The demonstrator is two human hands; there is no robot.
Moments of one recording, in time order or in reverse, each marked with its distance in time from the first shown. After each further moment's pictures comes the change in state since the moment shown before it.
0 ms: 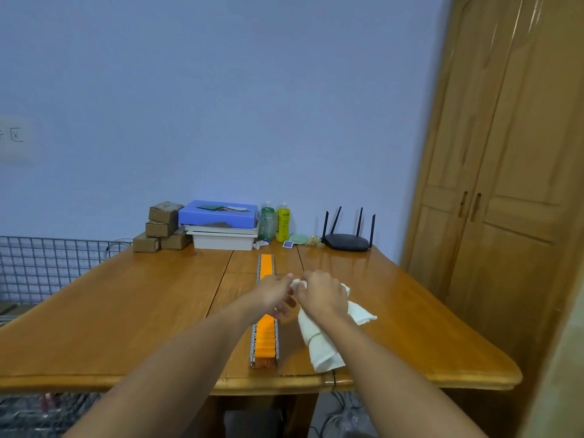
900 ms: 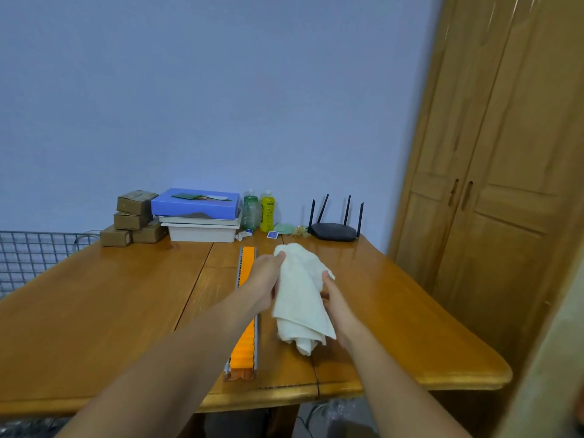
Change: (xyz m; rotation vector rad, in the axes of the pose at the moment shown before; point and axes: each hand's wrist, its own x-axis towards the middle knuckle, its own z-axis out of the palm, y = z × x) left_hand 0.071 0.022 0.034 -0.665 0.121 -0.084; right_hand 0.004 0.086 0.030 1.466 -0.448 0.727
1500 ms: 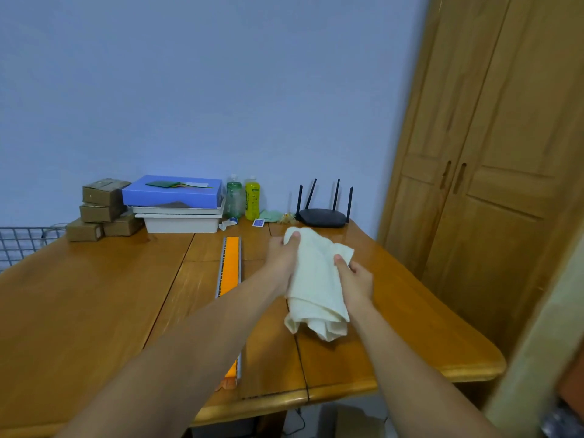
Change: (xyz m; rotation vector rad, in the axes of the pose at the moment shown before) left_hand 0.031 0.000 0.064 0.128 0.023 0.070; right_hand 0.044 -0.030 -0.045 -0.219 0.559 -0.383
